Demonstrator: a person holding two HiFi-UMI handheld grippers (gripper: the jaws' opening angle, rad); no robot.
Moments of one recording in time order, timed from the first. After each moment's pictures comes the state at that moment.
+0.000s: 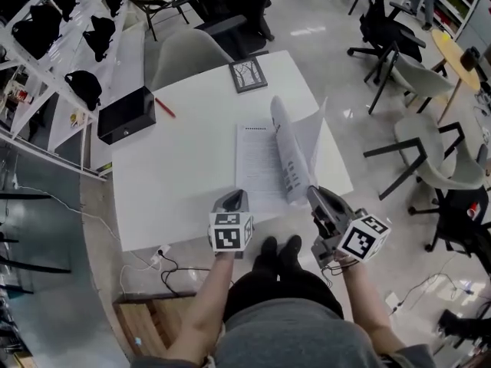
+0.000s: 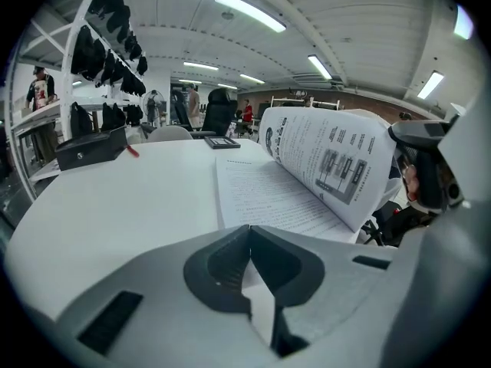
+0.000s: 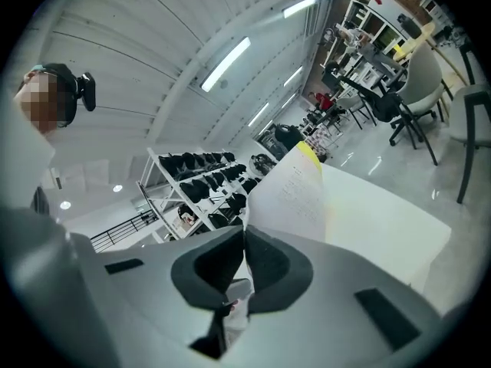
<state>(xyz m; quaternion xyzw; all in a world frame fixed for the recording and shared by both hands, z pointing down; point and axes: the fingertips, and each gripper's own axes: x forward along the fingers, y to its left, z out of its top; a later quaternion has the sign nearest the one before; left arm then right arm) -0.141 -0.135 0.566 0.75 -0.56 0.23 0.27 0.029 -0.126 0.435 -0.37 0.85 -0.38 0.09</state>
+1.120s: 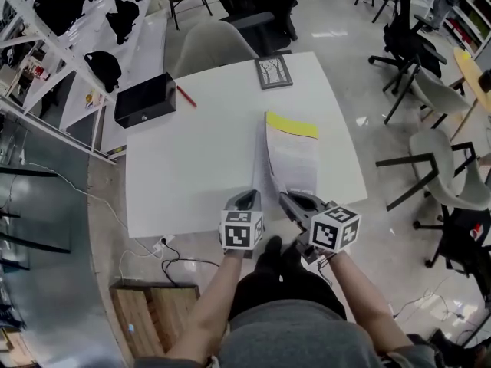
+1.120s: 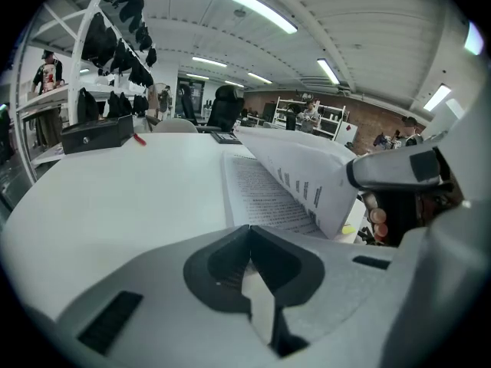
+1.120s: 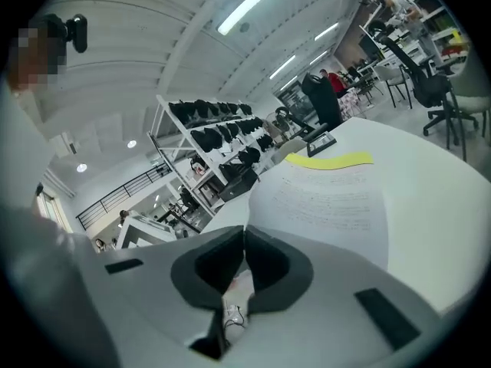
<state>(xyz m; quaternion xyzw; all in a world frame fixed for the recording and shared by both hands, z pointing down) -0.147 -0.125 0.572 0.74 -0.56 0.21 0.30 -0.079 -0.117 0.493 -0.26 0.89 -0.37 -0.07</state>
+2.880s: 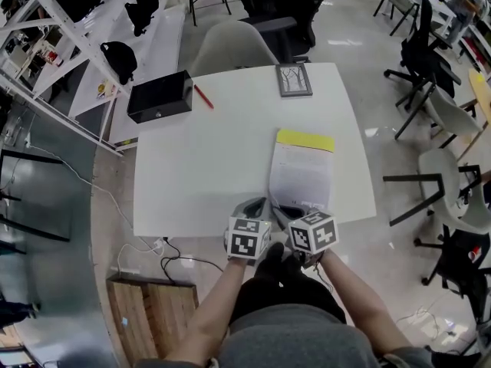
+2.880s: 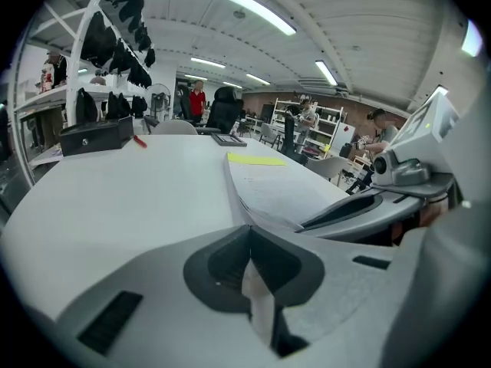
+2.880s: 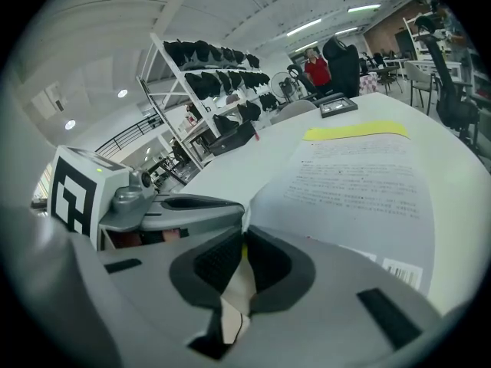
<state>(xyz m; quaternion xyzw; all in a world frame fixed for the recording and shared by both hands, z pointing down) -0.158 -0.127 0.569 0.75 -0.55 0.21 0.29 -0.129 -0.108 0.564 -0.23 0.87 -0.34 -0.26</state>
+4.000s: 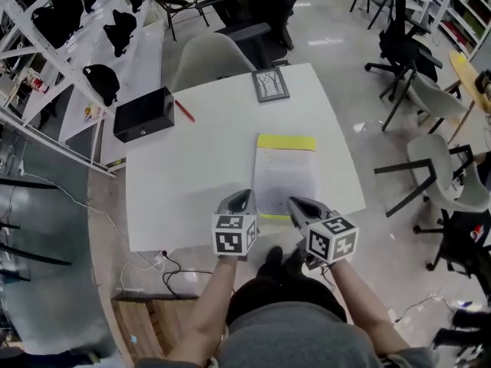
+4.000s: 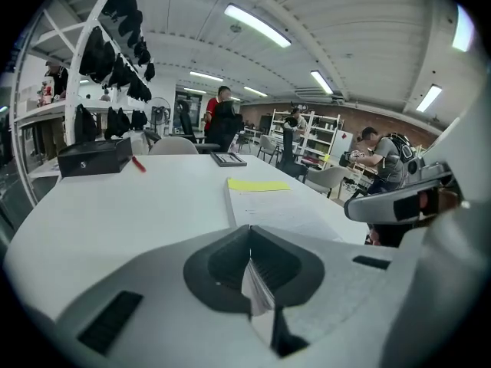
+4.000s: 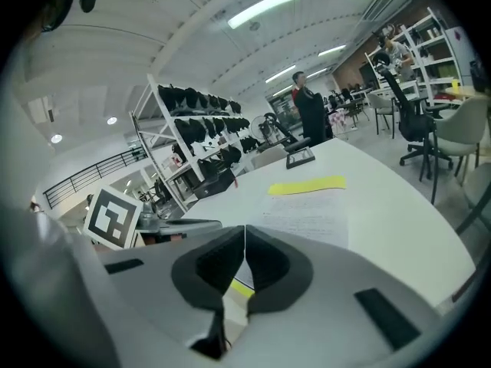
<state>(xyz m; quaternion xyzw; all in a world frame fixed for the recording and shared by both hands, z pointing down) -0.168 -0.156 0.530 0.76 -0.57 0.19 0.26 -0.063 -0.139 0.496 -0.35 0.87 -0.31 -0.13</state>
